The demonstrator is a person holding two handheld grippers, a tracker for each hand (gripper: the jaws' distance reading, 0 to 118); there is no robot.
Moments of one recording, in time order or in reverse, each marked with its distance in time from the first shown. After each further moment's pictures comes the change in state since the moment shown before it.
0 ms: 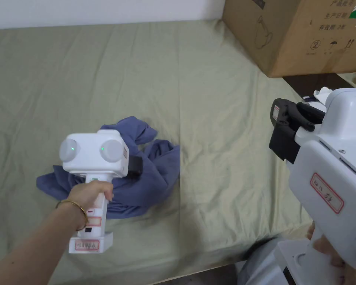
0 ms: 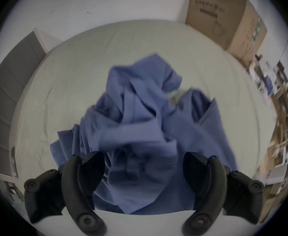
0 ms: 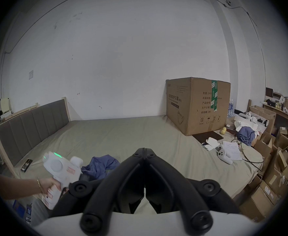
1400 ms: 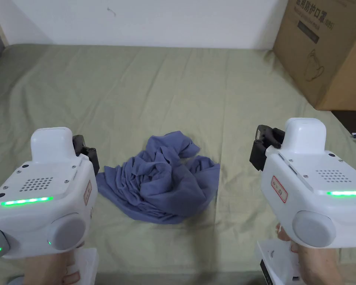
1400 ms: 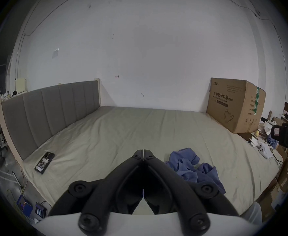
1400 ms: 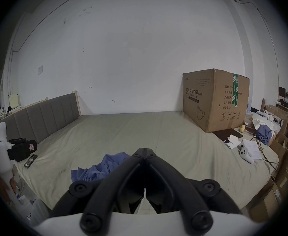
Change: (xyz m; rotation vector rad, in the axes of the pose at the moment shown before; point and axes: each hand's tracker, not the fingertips) left arm -0.081 -0.115 0.168 0.781 0.209 0.192; right arm -0.051 -0.030 -0.065 -0.032 0.117 0.016
